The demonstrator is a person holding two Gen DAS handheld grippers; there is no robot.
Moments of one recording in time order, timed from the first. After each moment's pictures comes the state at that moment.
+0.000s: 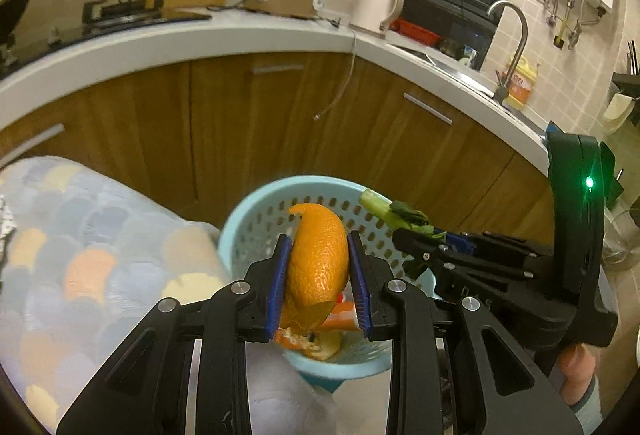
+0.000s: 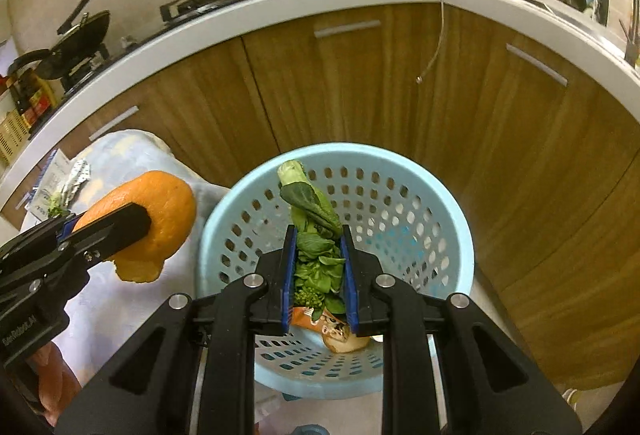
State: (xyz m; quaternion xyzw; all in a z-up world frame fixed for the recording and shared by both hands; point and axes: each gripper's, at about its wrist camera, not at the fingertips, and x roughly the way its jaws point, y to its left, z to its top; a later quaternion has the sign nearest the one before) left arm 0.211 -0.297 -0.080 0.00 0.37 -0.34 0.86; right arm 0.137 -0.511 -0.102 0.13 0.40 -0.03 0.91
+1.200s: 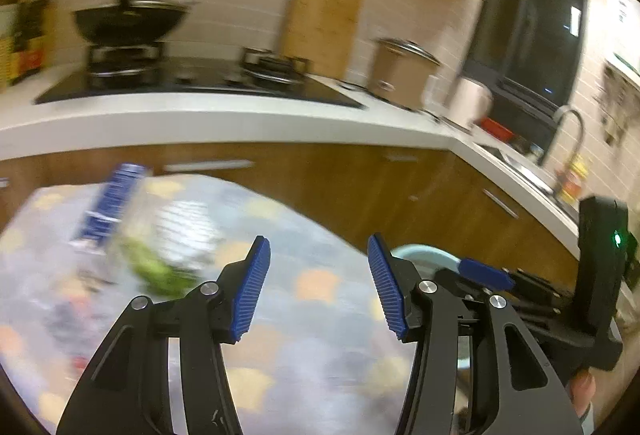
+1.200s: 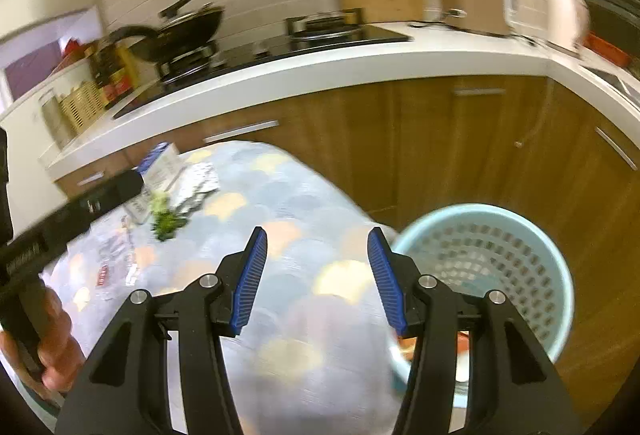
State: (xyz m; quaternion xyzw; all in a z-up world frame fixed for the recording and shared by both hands) left arm 0.189 -0.081 -0.012 -0.09 0.28 -0.18 0.94; right arm 0.145 -0.334 -0.028 0.07 0.33 0.11 0.93
